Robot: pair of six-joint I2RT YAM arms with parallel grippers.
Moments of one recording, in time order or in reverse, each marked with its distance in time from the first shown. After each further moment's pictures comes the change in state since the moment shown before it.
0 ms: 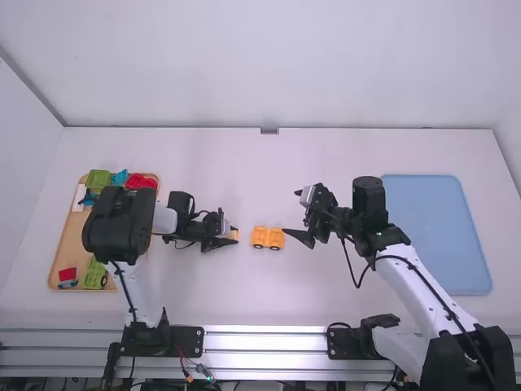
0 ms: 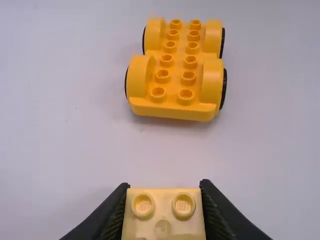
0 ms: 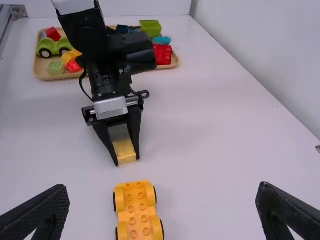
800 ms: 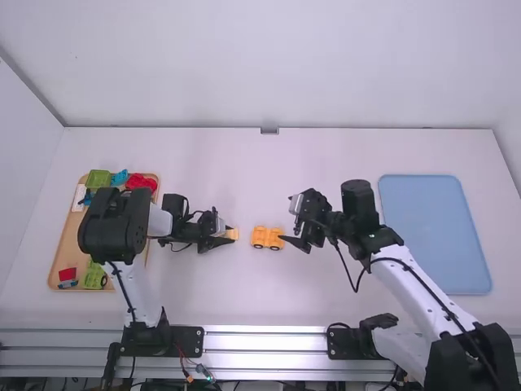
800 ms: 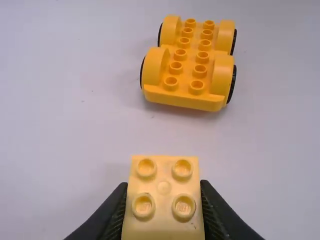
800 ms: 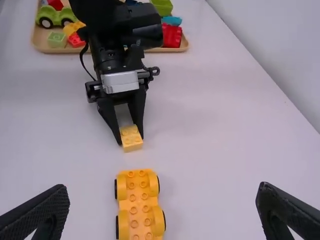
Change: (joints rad) left arm 0.052 -0.001 -0.034 0.043 0.019 -0.053; right arm 0.083 0.000 -0.001 -0.049 0.115 -0.093
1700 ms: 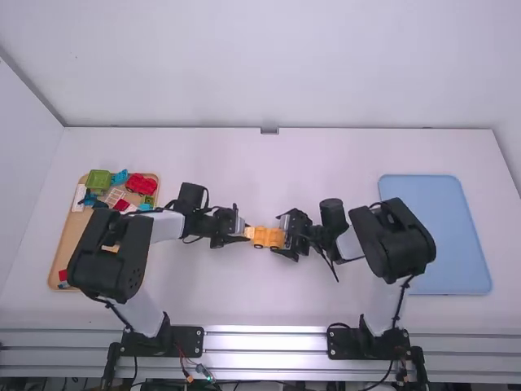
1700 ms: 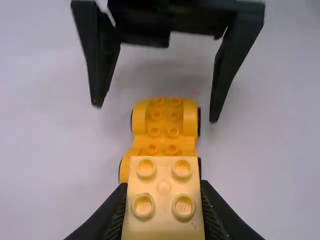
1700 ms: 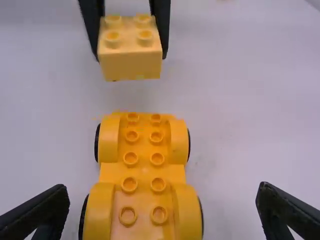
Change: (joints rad) left arm -0.218 -0.276 0.007 -0.115 -0.093 -0.082; right arm 0.003 0.810 -0.122 0.861 -0.124 -0.050
